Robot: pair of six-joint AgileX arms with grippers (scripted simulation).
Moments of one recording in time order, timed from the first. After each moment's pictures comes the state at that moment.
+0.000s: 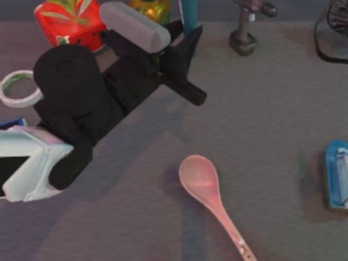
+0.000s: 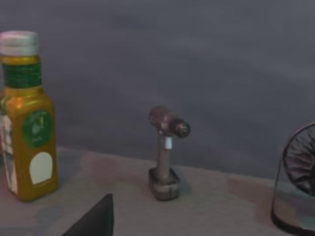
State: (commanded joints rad) left arm -0.62 1.58 0.71 0.99 0.16 -0.01; right arm 0.11 0.30 0.21 0.12 -0.15 -0.02
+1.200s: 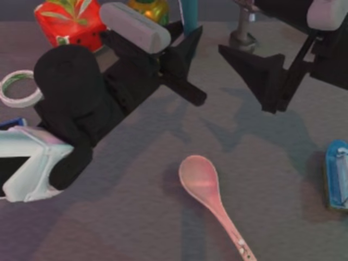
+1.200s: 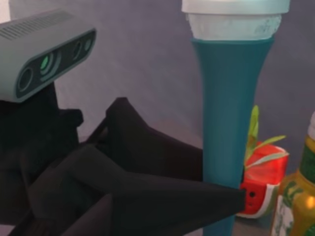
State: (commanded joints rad) left arm -0.62 1.58 0.71 0.99 0.16 -0.01; right arm 0.40 1.28 0.79 0.46 -0.59 -0.07
